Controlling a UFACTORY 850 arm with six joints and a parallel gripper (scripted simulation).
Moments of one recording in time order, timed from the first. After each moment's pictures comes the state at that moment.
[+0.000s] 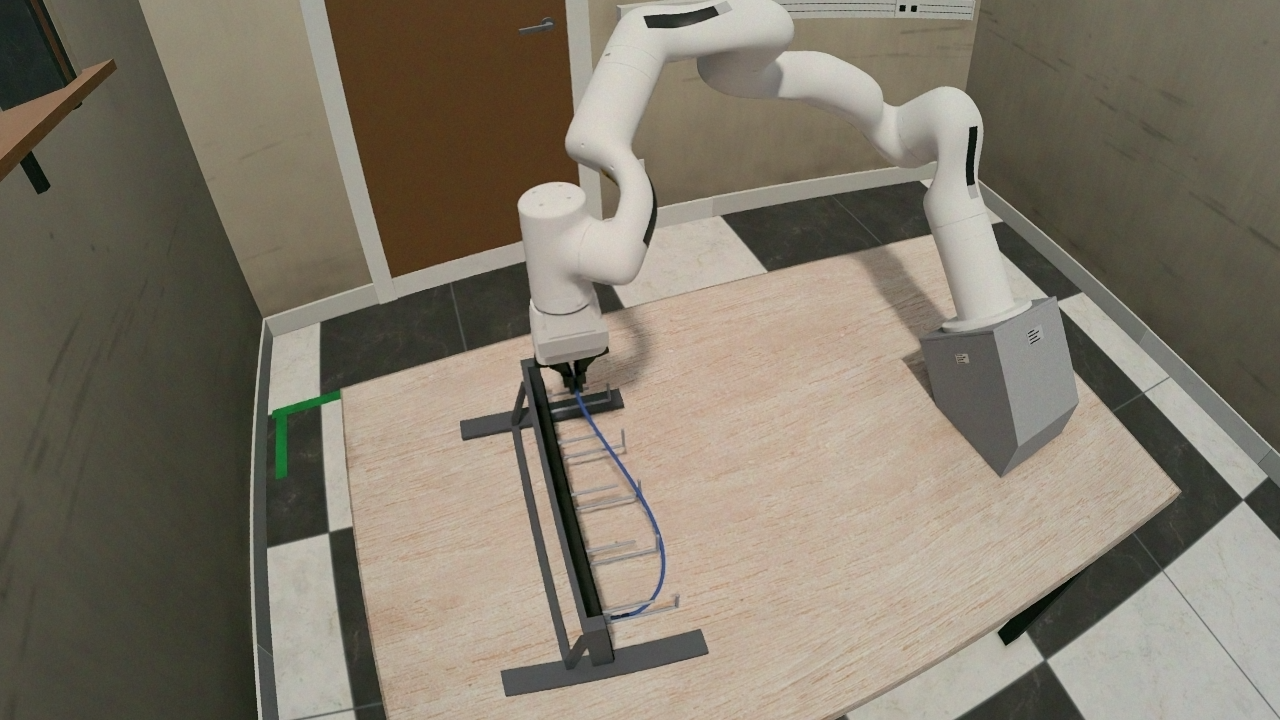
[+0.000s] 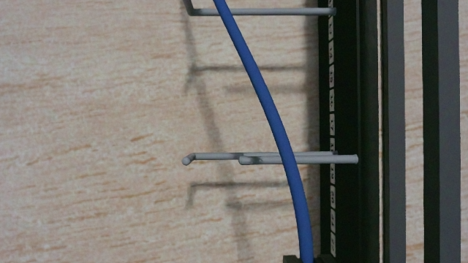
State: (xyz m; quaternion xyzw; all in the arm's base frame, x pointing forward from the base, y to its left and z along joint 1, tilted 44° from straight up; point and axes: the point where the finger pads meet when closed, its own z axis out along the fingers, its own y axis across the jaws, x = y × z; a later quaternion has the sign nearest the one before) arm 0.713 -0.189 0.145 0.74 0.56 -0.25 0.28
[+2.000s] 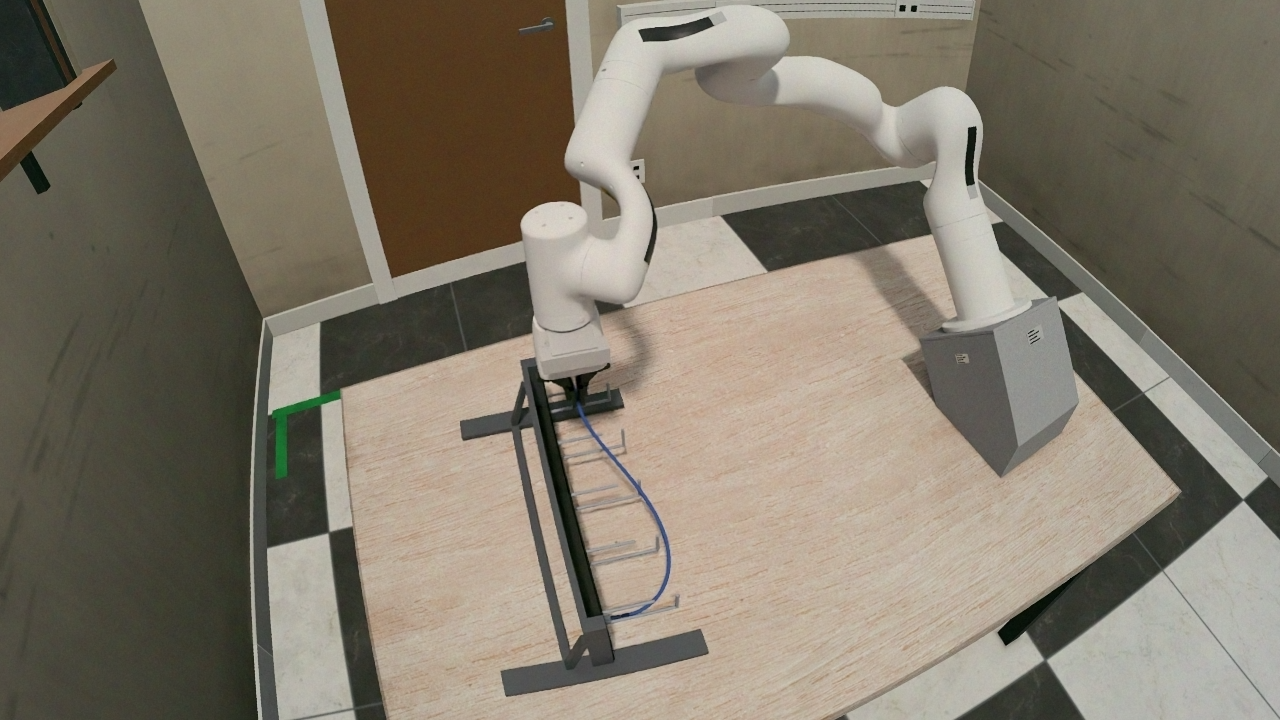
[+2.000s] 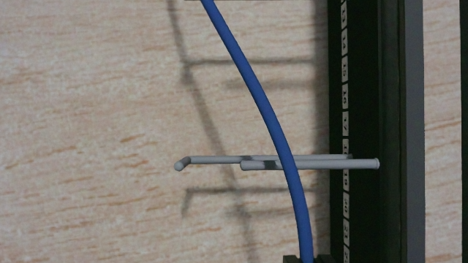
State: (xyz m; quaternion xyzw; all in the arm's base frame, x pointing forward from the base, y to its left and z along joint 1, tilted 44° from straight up) arm 0.711 -0.210 0.123 0.74 0.56 -0.25 0.28
